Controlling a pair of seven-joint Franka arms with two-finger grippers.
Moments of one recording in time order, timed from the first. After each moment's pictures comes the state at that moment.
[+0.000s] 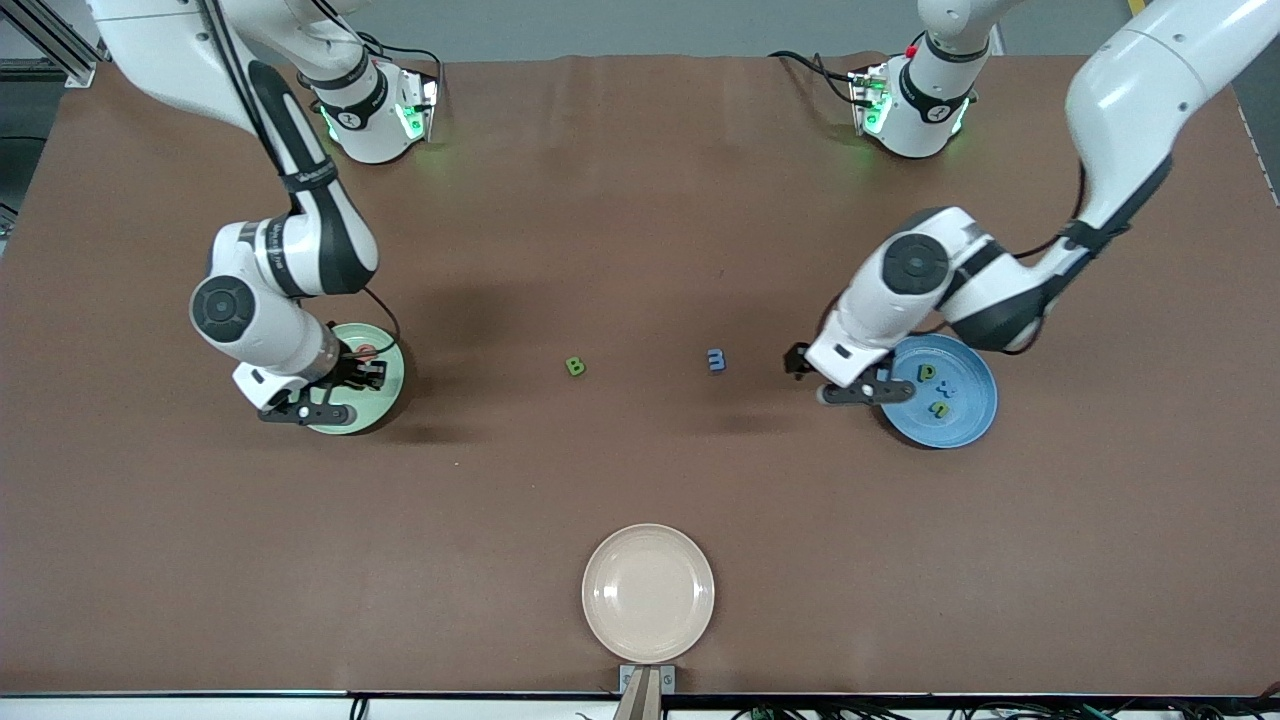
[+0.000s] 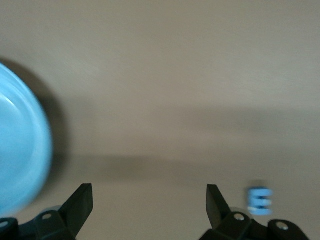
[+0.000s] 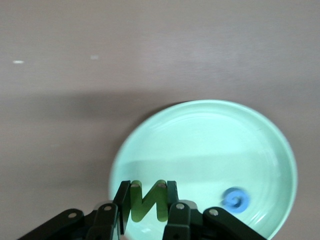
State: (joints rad) left arm 0.53 0.71 -1.11 -2.01 0.80 2.22 -1.11; right arm 0.22 0.33 -0.12 -2.17 0.06 2.45 0.08
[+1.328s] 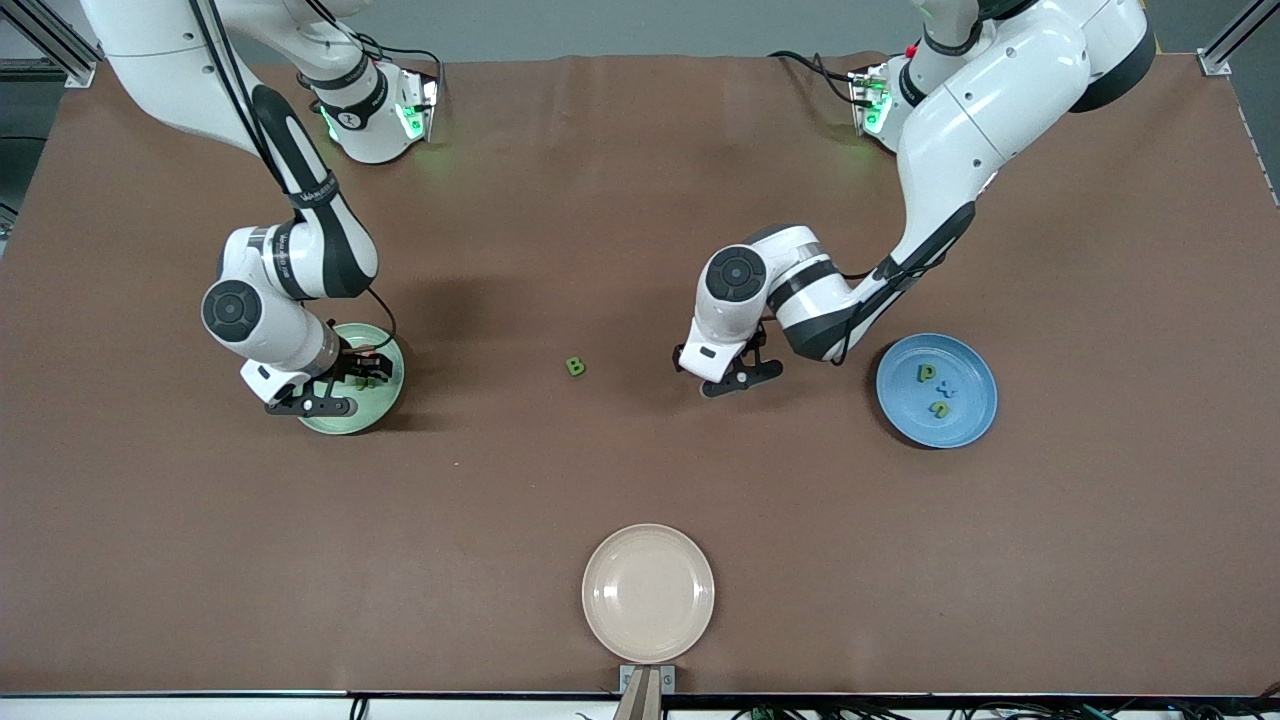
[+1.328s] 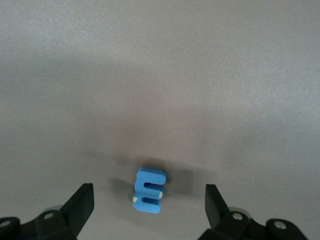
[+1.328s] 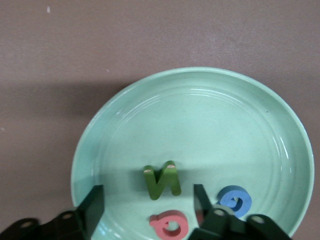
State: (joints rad) left arm -0.03 0.82 -0.75 -1.79 0.68 2.27 -1.40; right arm 0.21 0.37 -0.10 -2.19 0.06 2.44 0.08
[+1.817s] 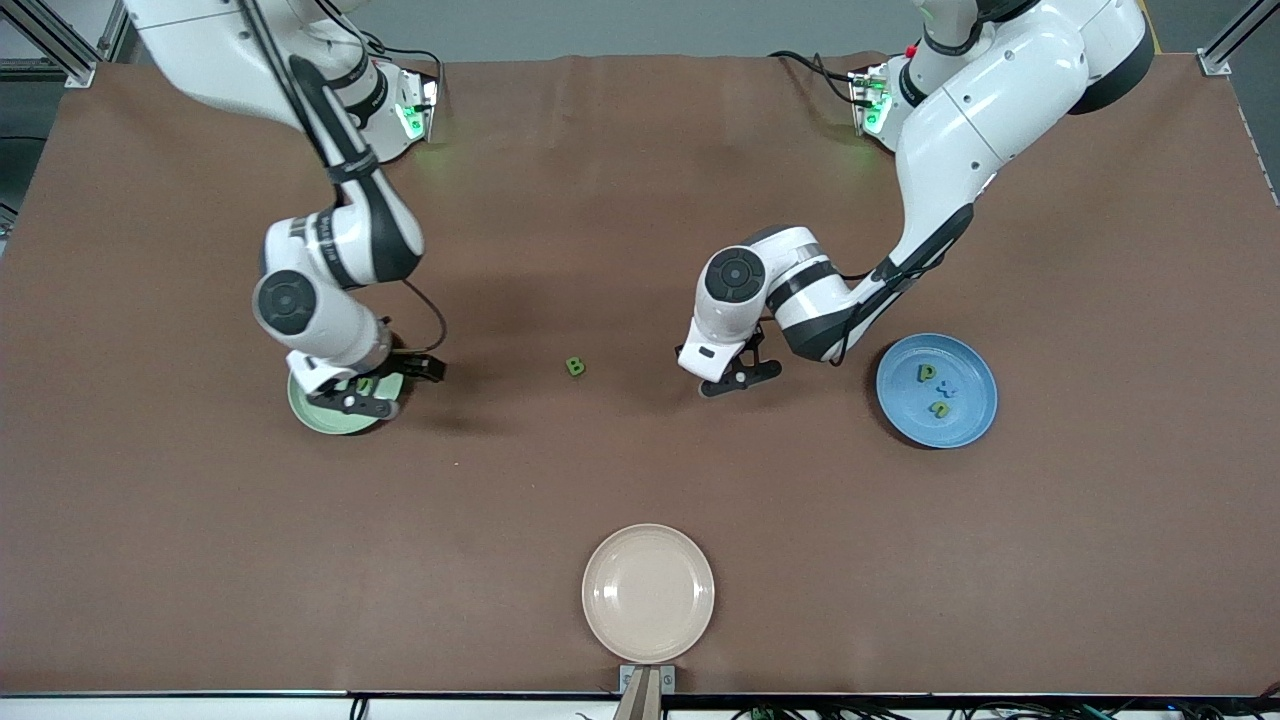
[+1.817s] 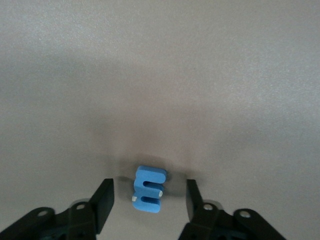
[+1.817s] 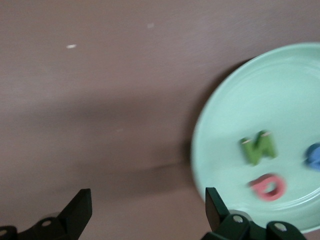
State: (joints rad) left arm -0.03 0.83 -0.75 -1.79 0.68 2.27 -1.39; right arm 0.38 0.34 -0.05 -2.11 0.09 2.38 0.49
